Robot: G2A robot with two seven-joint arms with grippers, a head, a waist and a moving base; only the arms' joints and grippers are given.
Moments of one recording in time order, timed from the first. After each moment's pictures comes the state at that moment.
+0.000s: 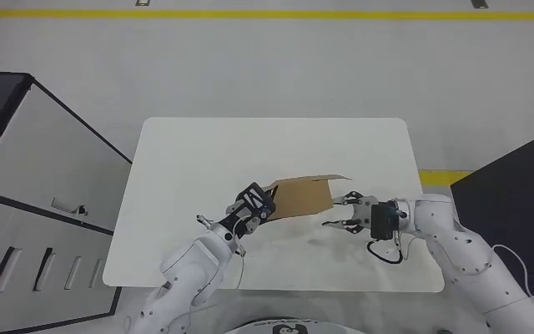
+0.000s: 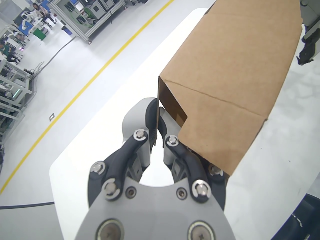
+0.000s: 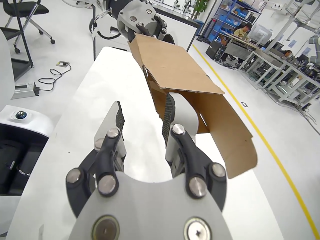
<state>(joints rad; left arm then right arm) 1.77 -1.28 -1.17 -2.15 1.84 -0.31 -0.35 -1.38 -0.84 1.16 -1.53 -1.85 -0.89 -0.93</state>
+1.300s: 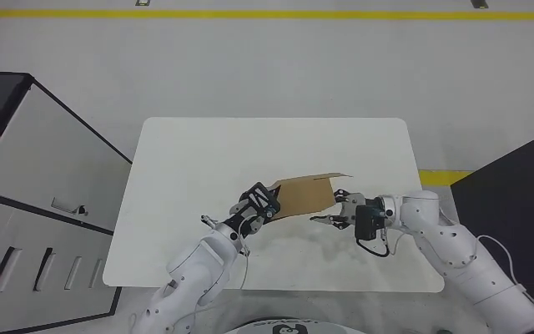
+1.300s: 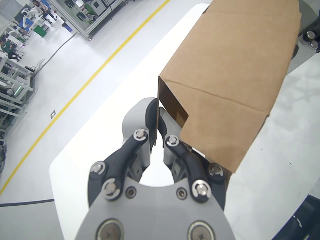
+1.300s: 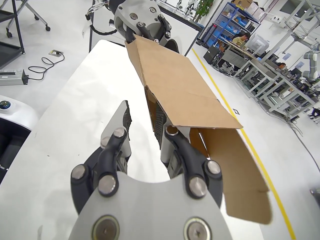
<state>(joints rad) 1.74 -1.27 -1.12 -2.13 1.85 -0.25 -0.39 -1.30 -0.85 1.03 -1.50 -1.87 -0.76 -0.91</state>
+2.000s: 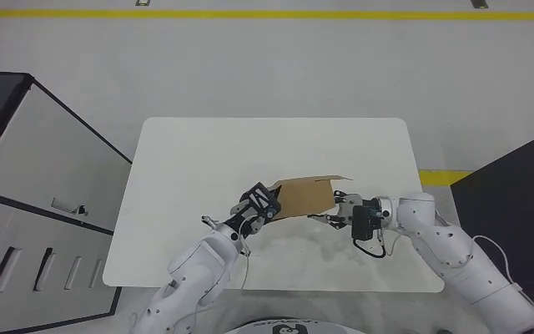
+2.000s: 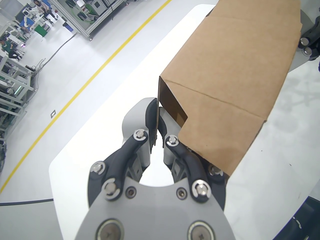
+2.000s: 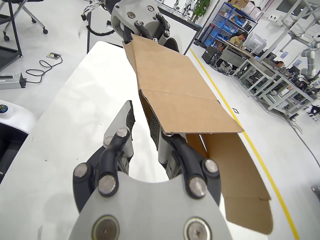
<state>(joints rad) 1.74 -1.27 -1.11 -2.12 1.85 -0.24 -0.39 -1.29 -0.86 1.00 -1.49 -1.85 -0.74 -0.91</state>
